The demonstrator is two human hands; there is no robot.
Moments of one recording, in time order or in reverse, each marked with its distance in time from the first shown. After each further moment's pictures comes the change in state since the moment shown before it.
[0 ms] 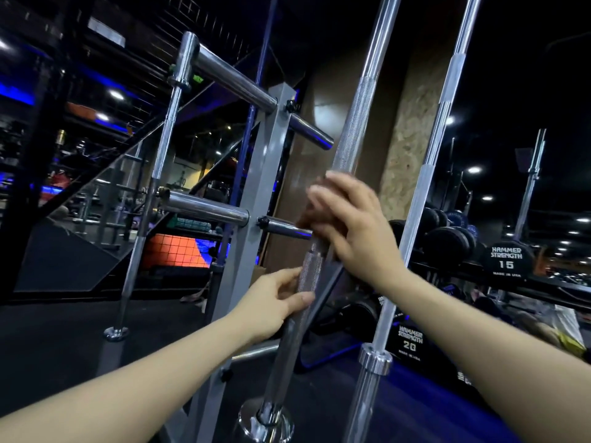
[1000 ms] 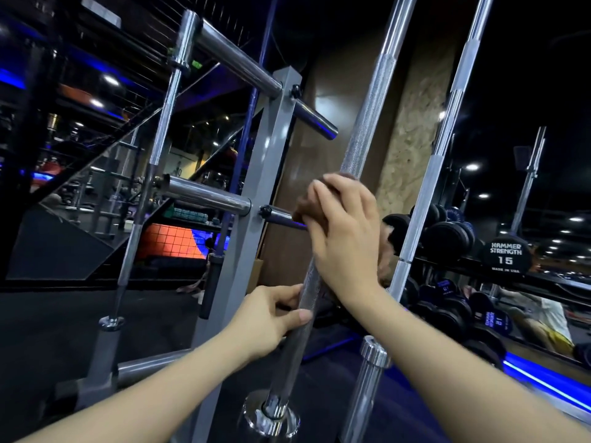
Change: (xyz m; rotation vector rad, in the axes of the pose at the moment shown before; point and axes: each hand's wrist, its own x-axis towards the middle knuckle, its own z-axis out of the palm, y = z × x) left_hand -0.009 -0.046 -0.007 0.113 0.022 -0.117; right_hand -0.012 -0.053 0.031 -0.124 0.215 0.210
